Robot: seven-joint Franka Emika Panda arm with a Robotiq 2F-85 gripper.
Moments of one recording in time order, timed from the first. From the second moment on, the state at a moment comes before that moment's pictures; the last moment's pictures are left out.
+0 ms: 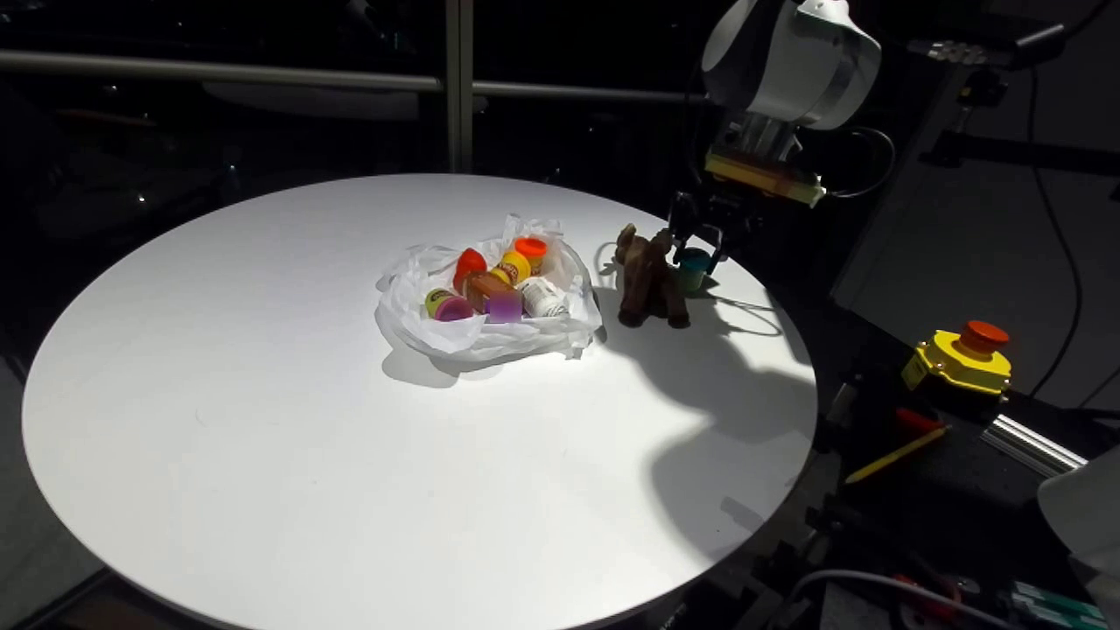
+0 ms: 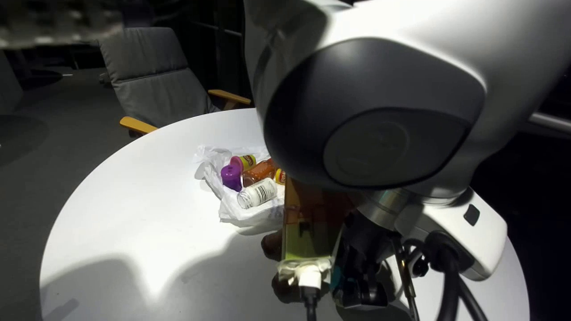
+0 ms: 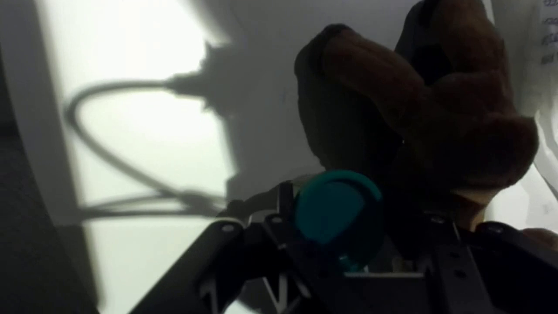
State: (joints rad) arm -0.23 0.41 -0.18 -2.33 0.52 2.74 0.24
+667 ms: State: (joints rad) arm -0.21 0.37 -0.21 -2.29 0.41 2.74 0.29
